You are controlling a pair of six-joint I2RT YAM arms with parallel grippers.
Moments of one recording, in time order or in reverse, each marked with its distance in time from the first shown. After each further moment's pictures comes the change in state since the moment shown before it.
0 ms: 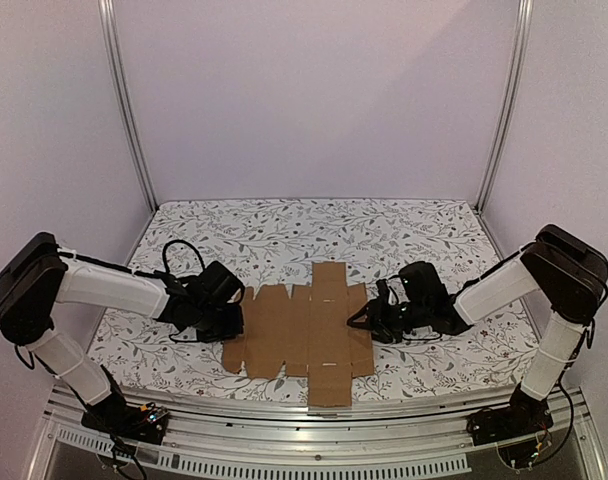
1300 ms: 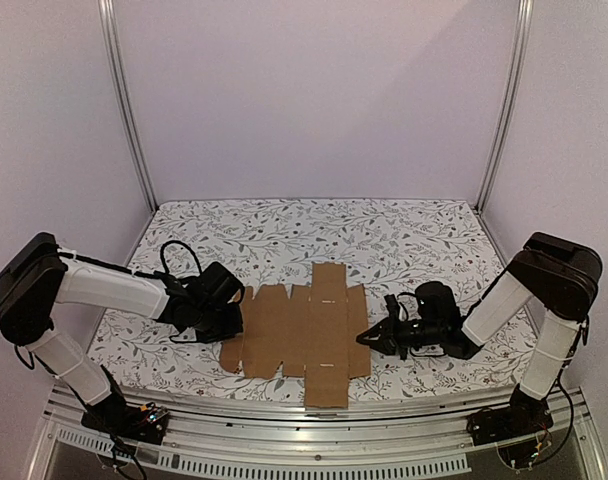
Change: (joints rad) left arm -0.003 -0.003 -0.006 0.000 -0.032 -0.064; right arm 0.000 0.049 -0.220 0.415 -0.084 0.156
